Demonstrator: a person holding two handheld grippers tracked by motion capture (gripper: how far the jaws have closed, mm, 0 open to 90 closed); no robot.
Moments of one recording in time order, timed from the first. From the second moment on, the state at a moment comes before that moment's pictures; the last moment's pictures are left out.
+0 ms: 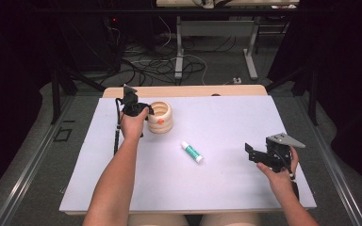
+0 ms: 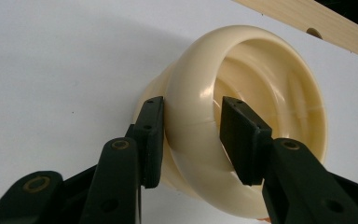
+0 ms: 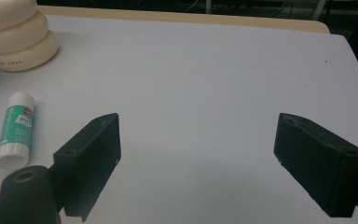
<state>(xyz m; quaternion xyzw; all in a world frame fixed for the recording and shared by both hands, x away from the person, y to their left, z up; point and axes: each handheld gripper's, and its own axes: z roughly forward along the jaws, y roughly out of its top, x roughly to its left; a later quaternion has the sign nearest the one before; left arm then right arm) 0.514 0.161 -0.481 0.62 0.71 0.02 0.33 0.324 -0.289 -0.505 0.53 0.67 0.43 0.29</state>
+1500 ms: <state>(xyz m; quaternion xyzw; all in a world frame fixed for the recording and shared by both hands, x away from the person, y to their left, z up) 0.485 0.152 -0.453 0.69 0.64 -0.01 0.32 0.324 -0.288 -0.505 0.53 0.67 0.43 0.29</state>
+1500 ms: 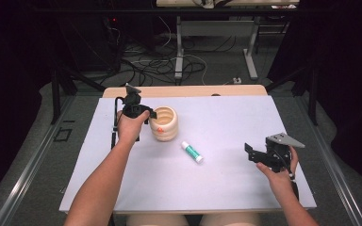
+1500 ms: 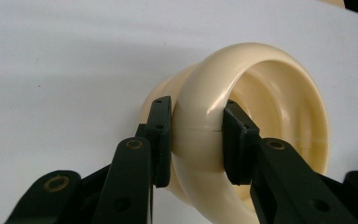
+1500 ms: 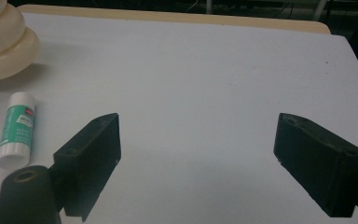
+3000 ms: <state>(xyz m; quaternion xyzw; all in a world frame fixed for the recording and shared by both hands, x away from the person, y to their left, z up) 0.384 0.138 -0.456 0.76 0.55 -0.07 0.34 0.324 -0.280 -0.508 0.53 0.68 0.43 0.28</state>
